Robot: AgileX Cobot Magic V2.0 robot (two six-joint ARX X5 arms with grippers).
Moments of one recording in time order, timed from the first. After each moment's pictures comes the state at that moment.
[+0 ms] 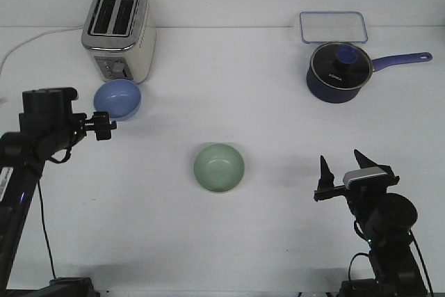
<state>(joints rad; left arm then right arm) 0.01 1.35 1.40 -0.75 0.08 -0.05 0.07 0.54 0.48 -0.14 -0.13 0.00</state>
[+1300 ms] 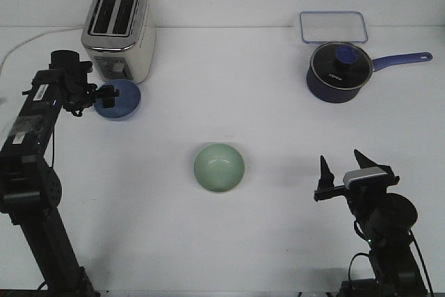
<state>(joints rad) 0.13 2.11 1.86 -0.75 0.13 0.05 0.07 0.54 0.48 -0.14 -0.13 0.00</state>
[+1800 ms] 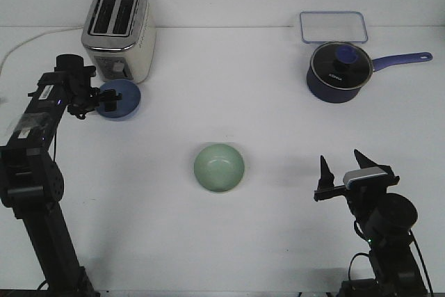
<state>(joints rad) 0.13 2.16 1.86 -0.74 0.13 0.05 0.07 0.54 0.48 -0.14 -0.13 0.00</state>
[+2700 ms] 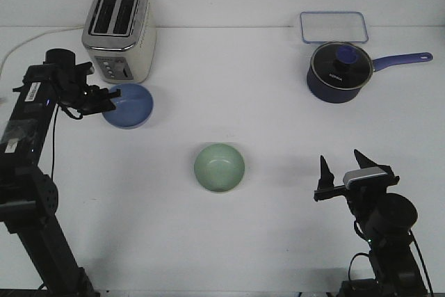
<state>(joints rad) 0.13 2.01 1.90 -0.98 0.39 0.04 0.07 0.54 0.48 -0.14 -0.13 0.00</state>
